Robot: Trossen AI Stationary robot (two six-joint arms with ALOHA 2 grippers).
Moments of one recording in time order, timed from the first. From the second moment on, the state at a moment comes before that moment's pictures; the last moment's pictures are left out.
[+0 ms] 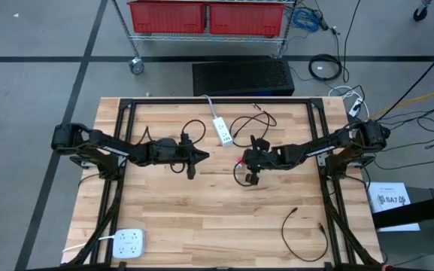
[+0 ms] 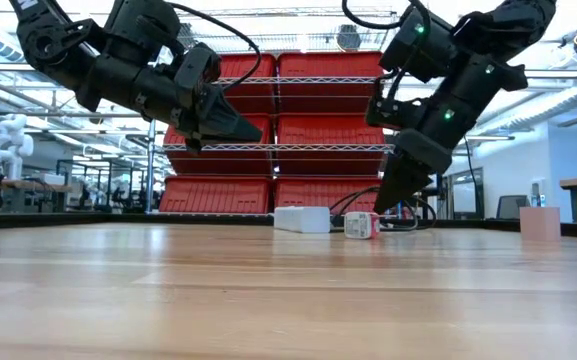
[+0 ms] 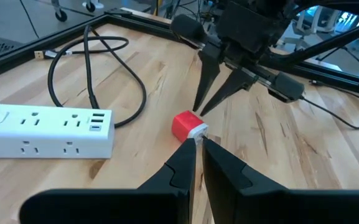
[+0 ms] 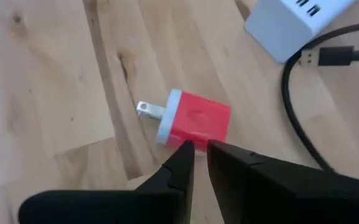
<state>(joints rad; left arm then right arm) 0.07 1.43 0.45 0.69 -0.04 -0.22 0.03 1.56 0.71 -0.11 0.29 0.25</state>
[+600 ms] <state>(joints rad) 0.07 1.43 0.45 0.69 -0.04 -0.22 0.06 1.56 0.71 -0.06 0.41 0.27</state>
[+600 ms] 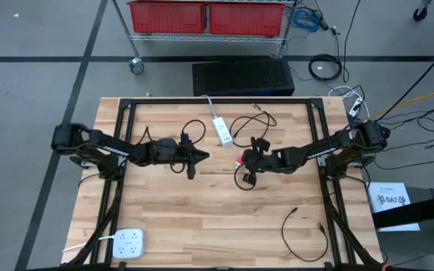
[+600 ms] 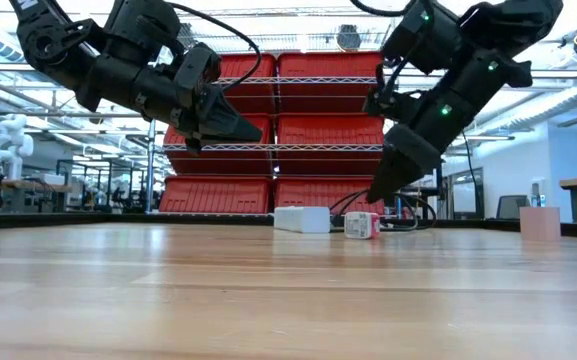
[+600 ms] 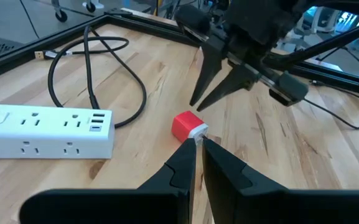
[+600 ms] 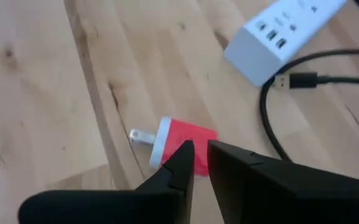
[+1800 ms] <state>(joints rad) 0.07 1.43 0.45 0.69 -0.04 -0.22 0.09 1.64 0.71 0.04 0.33 0.31</state>
